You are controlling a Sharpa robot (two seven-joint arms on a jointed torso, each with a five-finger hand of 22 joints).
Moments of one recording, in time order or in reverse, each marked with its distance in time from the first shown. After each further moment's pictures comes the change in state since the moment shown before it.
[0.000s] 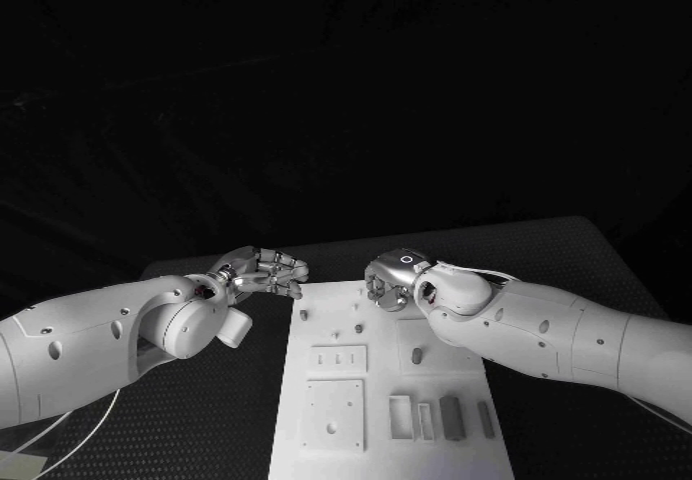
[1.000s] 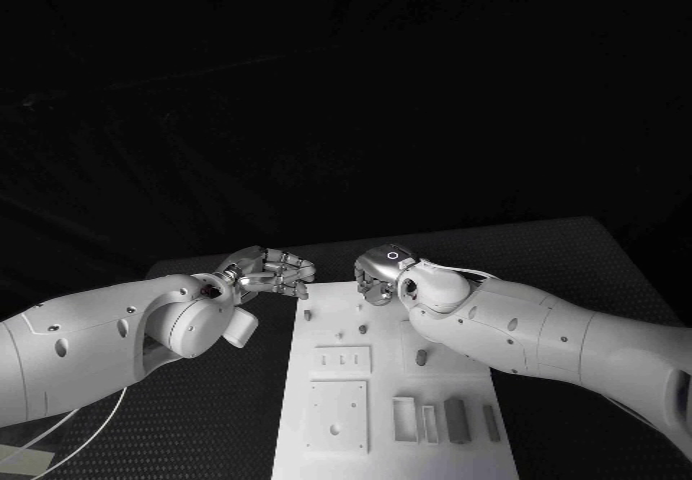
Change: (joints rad) left arm 0.006 -0.001 0.001 0.015 0.009 0.000 -0.001; left_hand 0.000 0.000 0.000 0.000 0.000 0.000 0.000 -0.004 0.002 0.000 0.000 0.000 0.000 0.000 0.000 -0.004 0.002 -0.005 0.000 0.000 0.000 0.000; right arm -0.001 0.125 0.001 -0.128 -0.017 -0.029 -0.034; right_hand -0.004 -0.004 0.005 0.000 -0.003 0.004 -0.004 0.000 0.000 0.000 0.000 0.000 0.006 0.000 0.000 0.004 0.000 0.000 -0.004 -0.003 0.008 0.000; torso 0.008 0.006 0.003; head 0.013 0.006
